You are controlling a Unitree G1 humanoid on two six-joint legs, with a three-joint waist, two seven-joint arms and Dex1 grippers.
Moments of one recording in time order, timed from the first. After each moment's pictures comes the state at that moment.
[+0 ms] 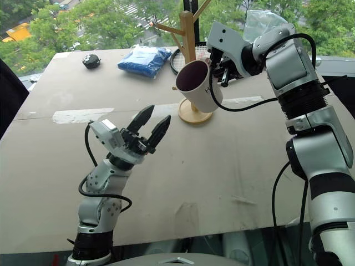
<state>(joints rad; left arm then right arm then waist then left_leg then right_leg) -0.07 0.19 0.03 -0.37 -0.44 -0.01 -0.58 -1.34 -0.54 0.37 0.53 -0.04 0.50 1.17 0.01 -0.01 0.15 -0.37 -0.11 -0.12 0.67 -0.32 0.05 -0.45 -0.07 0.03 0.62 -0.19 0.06</state>
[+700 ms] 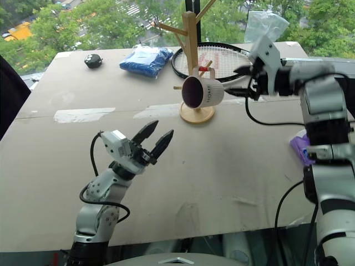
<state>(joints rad) 0.12 0.26 0.00 -0.36 -0.40 0.07 -0.55 -0.73 -0.61 -0.04 0.19 0.26 0.49 1.14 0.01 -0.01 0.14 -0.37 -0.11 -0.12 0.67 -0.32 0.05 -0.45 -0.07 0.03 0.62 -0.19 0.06</state>
